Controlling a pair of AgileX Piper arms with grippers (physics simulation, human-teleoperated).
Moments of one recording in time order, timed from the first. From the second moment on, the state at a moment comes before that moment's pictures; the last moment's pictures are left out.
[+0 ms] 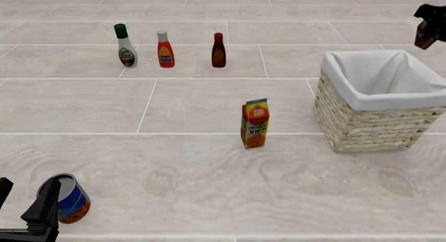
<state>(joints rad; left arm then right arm) 0.00 0.01 0.00 0.00 0.00 -0.30 1.65 -1.66 0.58 0.31</state>
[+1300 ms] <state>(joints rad) 0.00 0.01 0.00 0.00 0.00 -0.27 1.76 -1.62 0.50 0.40</state>
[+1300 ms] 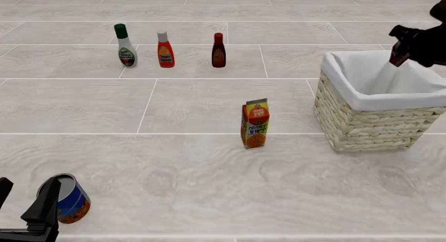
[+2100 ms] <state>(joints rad) 0.00 0.01 0.00 0.00 0.00 -0.27 1.82 -1.61 0.47 0.43</state>
